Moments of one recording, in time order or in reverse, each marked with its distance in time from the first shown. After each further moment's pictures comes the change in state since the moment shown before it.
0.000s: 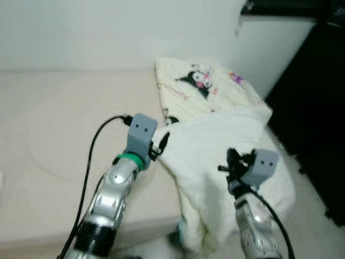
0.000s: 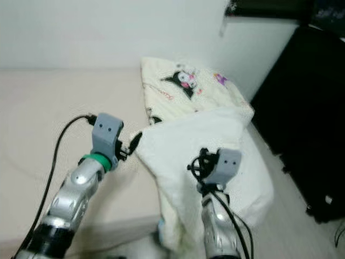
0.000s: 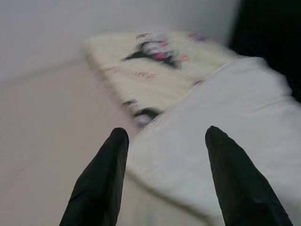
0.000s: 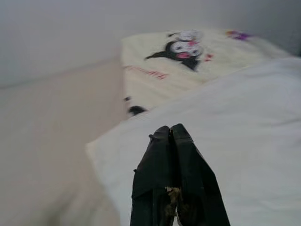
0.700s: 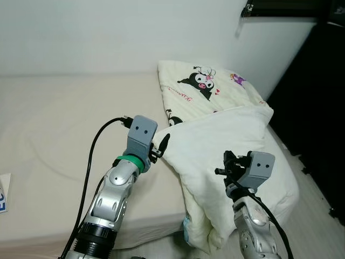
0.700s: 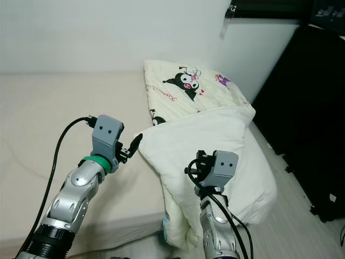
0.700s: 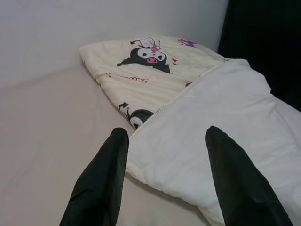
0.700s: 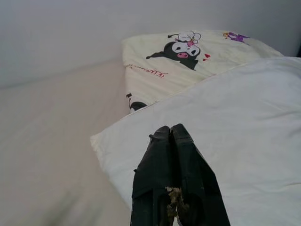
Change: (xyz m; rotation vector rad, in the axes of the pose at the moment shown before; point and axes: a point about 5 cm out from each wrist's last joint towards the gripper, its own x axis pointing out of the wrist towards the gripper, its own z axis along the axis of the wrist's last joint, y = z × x) left arm 0.001 -0.006 0.001 -0.007 -0.003 -0.015; right arm -0.004 -0.003 -0.005 -0.028 0.022 0.005
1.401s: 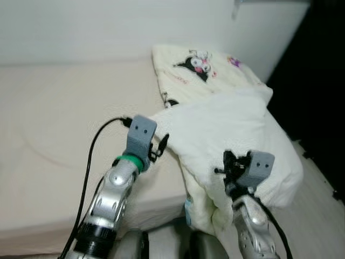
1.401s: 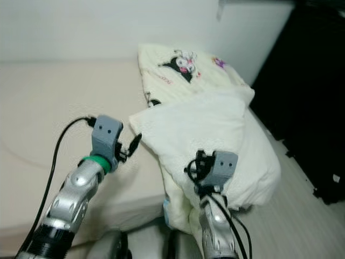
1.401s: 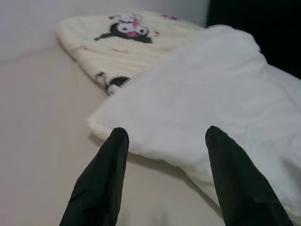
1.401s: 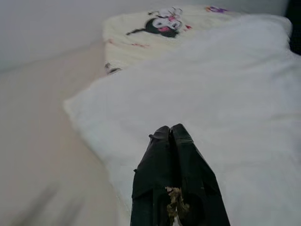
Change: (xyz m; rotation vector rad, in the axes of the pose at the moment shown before) left arm 0.000 -0.001 0.000 0.003 0.003 -0.004; right arm 0.000 0.001 -0.001 0.003 -0.005 -0.006
